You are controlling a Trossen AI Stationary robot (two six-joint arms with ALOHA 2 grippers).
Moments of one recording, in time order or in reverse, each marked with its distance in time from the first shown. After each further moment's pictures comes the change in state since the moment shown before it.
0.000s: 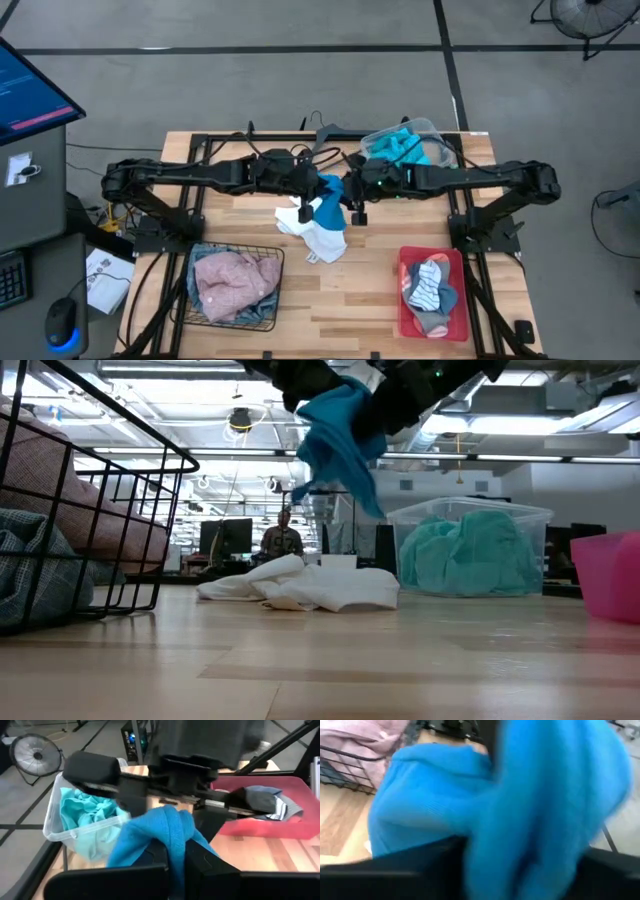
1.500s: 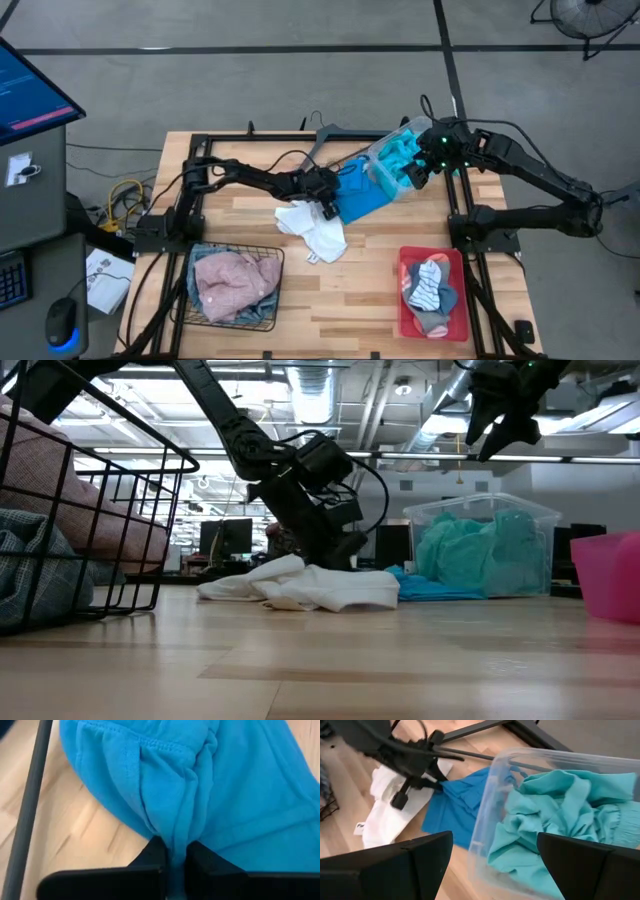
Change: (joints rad) left arm 0.145 0.618 0.003 0.165 -0.144 -0.192; right arm -0.438 -0.477 -0.006 -0.770 -0.077 0.529
